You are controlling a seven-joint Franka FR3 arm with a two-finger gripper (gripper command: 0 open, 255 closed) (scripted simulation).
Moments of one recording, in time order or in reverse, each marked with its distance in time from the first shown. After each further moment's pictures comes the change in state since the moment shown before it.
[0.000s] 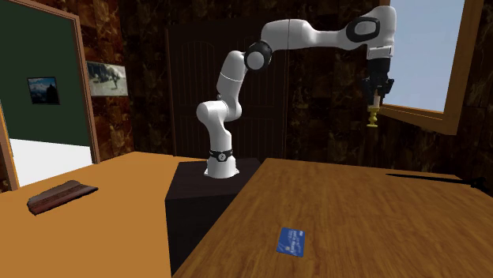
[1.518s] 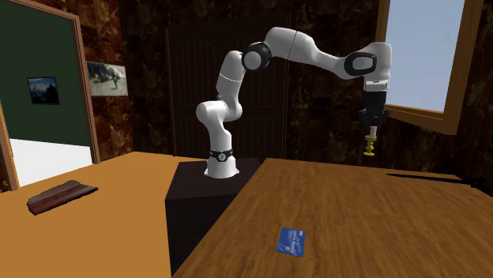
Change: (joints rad) arm -0.054 0.006 -0.013 -0.313 -0.016 0.307 0.036
